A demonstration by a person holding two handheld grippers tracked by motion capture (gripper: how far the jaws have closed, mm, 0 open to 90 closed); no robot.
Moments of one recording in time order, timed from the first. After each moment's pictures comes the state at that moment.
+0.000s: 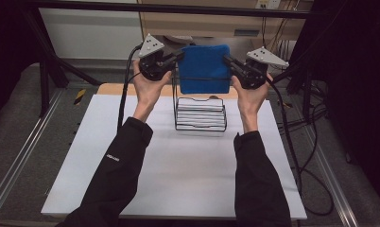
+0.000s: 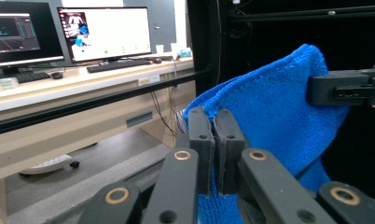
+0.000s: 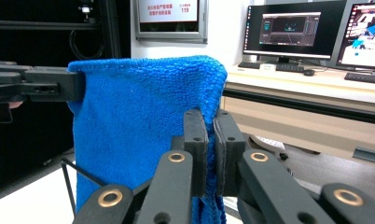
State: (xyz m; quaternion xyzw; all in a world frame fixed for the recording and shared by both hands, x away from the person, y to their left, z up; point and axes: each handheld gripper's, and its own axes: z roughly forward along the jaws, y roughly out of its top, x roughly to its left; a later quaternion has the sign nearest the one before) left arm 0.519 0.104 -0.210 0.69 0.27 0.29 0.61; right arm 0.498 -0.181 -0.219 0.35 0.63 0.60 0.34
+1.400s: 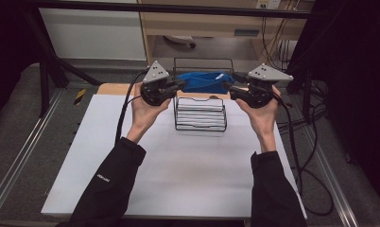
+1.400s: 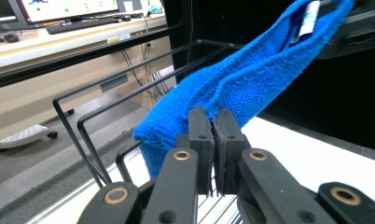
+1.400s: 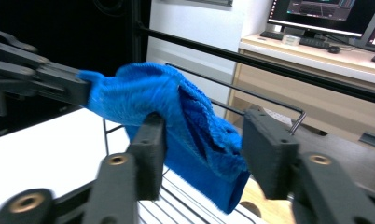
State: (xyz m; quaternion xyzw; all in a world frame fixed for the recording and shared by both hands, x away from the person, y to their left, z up) left arm 0.484 0.103 -0.253 0.75 0.25 0.24 0.56; right arm 0.459 -0.197 -0.235 0.32 0.71 0.55 0.31
